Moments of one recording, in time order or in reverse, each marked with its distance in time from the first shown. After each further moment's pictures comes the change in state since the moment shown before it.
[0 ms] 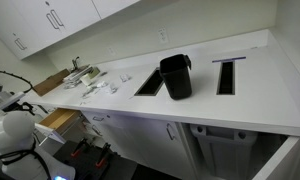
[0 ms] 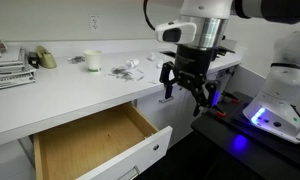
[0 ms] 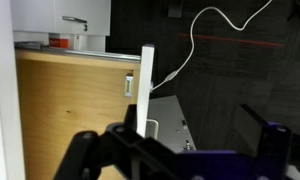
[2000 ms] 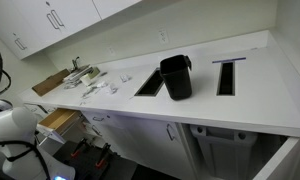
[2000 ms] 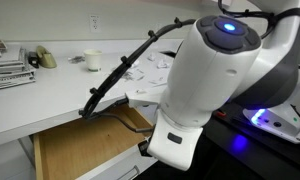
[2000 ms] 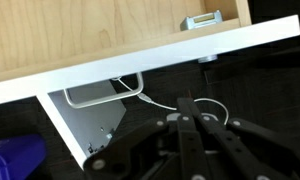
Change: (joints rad) arm 0.256 0.484 -0.125 0.245 -0.658 0.061 -0.665
